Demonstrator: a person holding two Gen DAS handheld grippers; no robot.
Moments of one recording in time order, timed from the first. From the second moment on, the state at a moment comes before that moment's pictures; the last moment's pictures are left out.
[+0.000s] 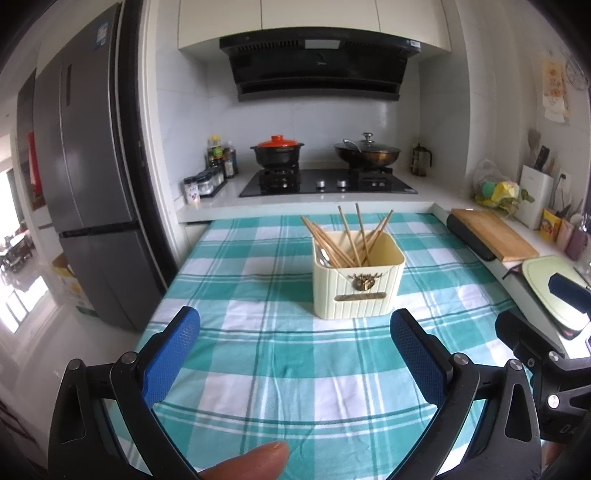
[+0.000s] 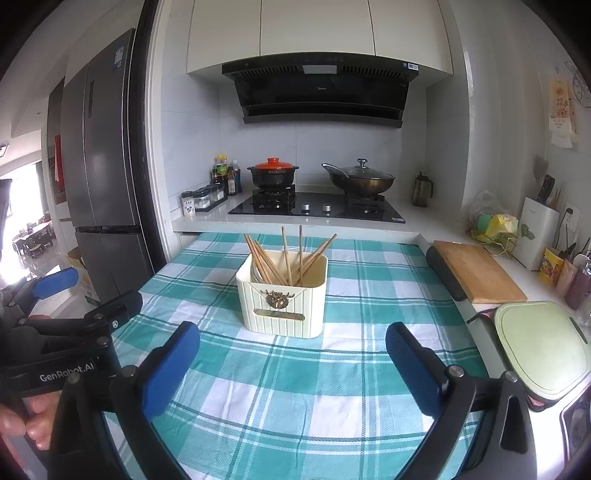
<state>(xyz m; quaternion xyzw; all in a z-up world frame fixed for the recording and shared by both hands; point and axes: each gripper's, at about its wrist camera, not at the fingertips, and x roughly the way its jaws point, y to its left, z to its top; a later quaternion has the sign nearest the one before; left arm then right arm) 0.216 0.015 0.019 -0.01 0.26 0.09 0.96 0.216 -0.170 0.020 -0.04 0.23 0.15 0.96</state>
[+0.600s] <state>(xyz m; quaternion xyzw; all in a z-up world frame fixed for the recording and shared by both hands) 0.218 0.018 0.015 -0.01 0.27 0.10 0.96 0.211 -0.159 0.019 -0.05 0.23 0.15 0.96</state>
